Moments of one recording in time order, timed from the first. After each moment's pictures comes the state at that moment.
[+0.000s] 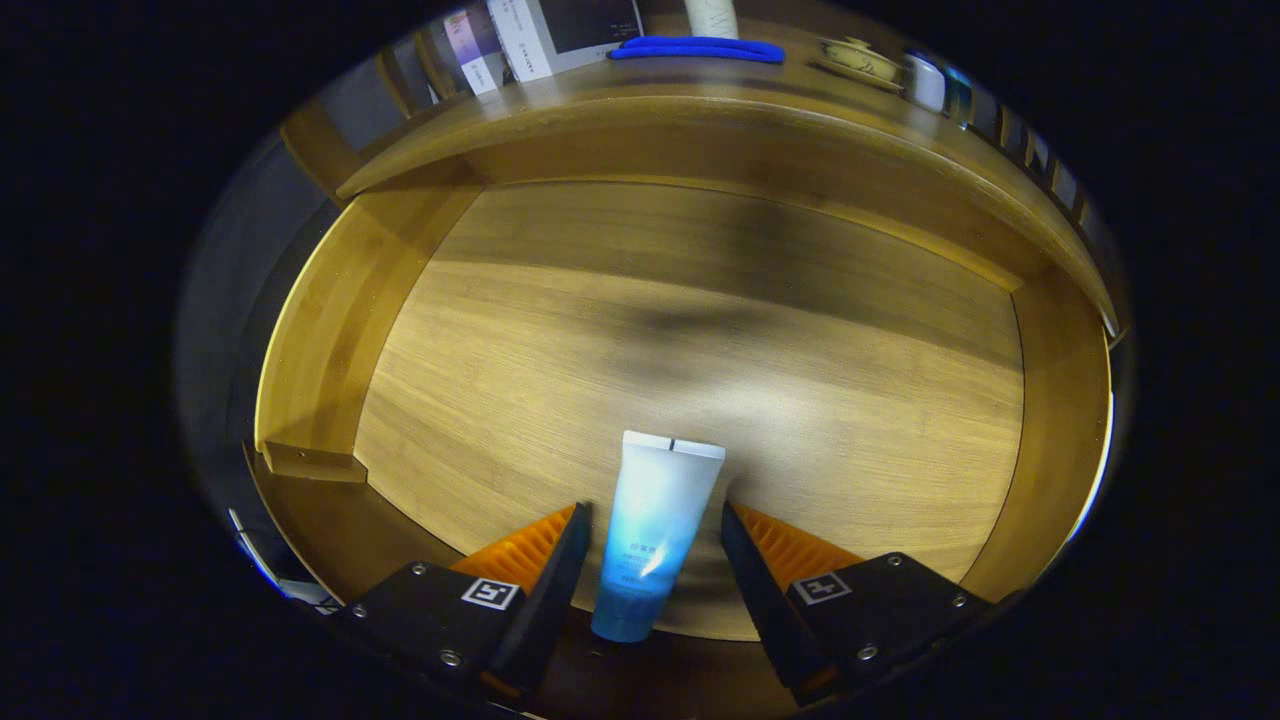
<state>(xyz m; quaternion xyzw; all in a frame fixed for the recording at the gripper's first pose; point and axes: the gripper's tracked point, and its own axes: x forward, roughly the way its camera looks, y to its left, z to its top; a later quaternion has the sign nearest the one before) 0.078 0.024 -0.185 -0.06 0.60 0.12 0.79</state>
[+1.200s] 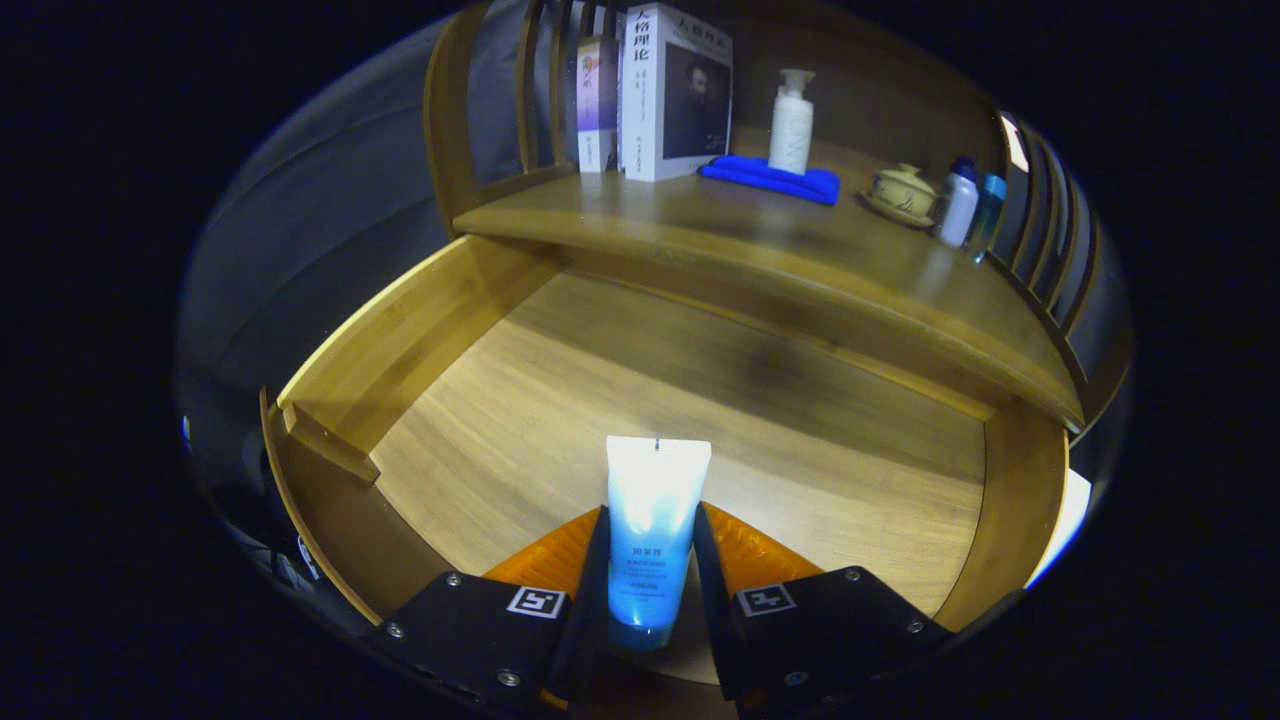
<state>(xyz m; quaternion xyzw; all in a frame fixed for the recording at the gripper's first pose) 0.108 0.050 -0.135 -0.10 0.40 0.19 0.89</state>
